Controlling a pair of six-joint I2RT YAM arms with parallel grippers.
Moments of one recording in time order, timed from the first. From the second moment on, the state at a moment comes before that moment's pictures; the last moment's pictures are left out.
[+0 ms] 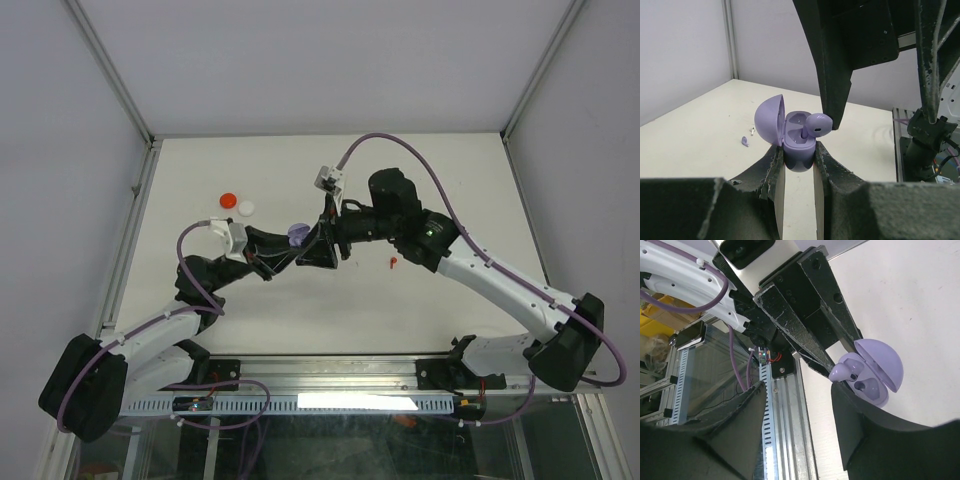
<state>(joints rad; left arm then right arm) -0.52 1.00 0.27 1.14 0.64 -0.31 0.84 1.27 1.21 -0.27 -0.69 0.23</state>
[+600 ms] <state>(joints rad) -0.54 0.99 0.31 1.02 0.65 -0.26 0.86 1.32 1.25 -0.24 -0.64 0.26</state>
